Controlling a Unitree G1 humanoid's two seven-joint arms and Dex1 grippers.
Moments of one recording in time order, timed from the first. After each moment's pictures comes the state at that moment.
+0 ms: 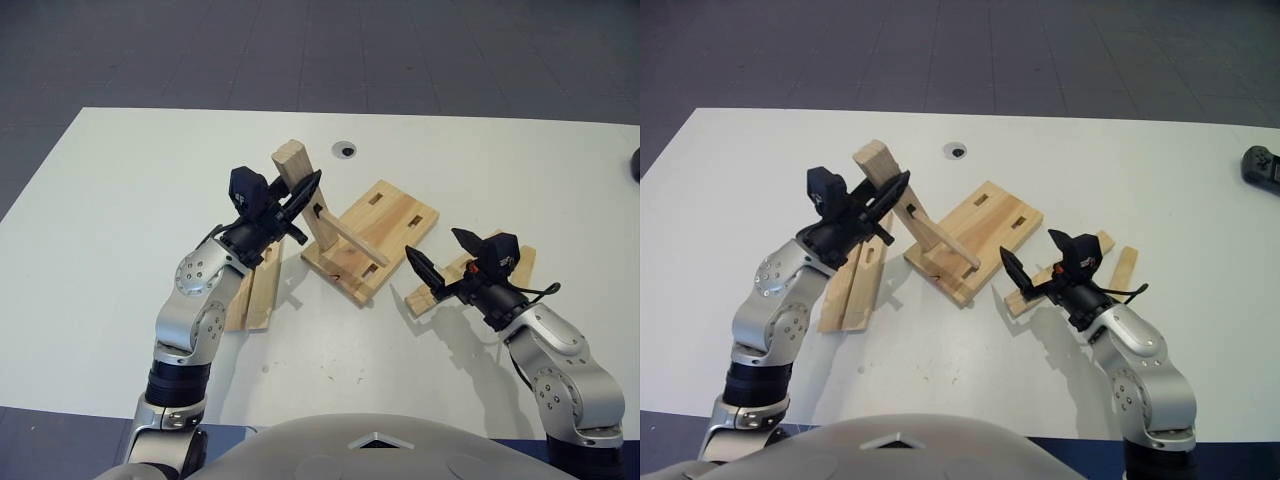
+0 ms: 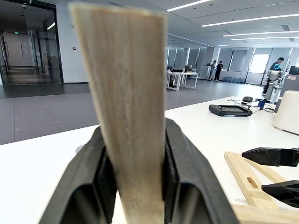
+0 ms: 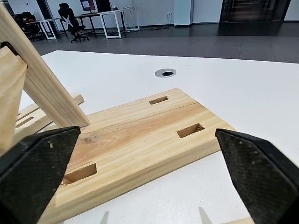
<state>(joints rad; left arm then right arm) -0.09 0.24 -0.11 -0.32 -0.43 0.25 -0.42 0.28 -0.38 -0.14 -0.57 0.49 0.54 0.41</state>
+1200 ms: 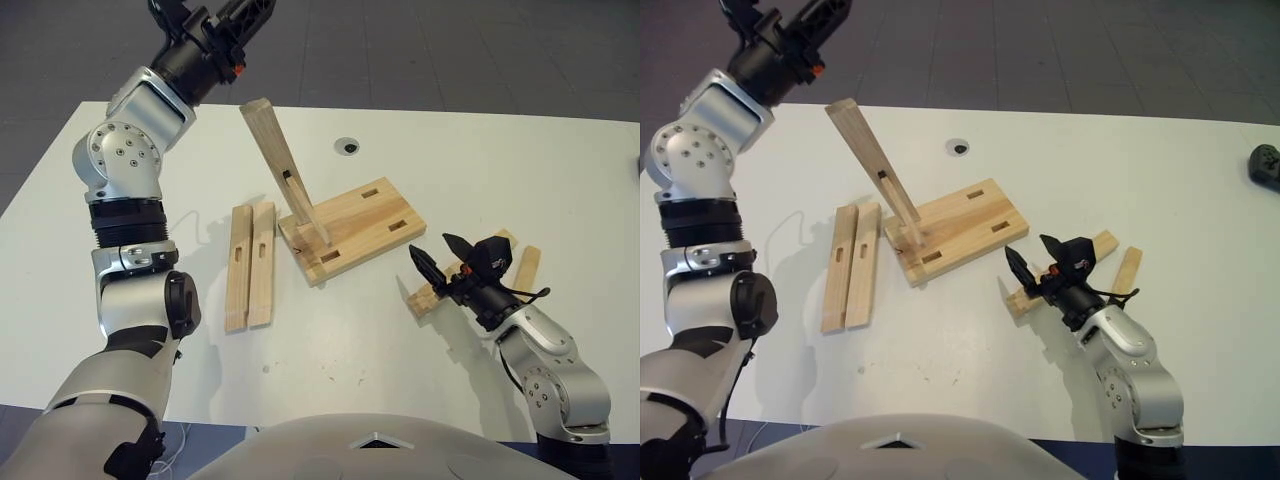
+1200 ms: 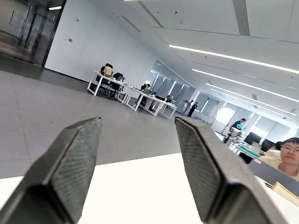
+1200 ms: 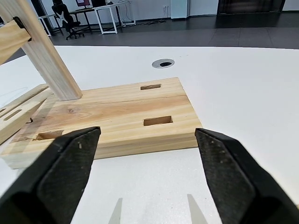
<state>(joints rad) -0.90 0.35 0.24 0.40 -0.80 0.65 -0.56 0.28 -0.35 -0.11 -0.52 0.45 0.50 0.40</state>
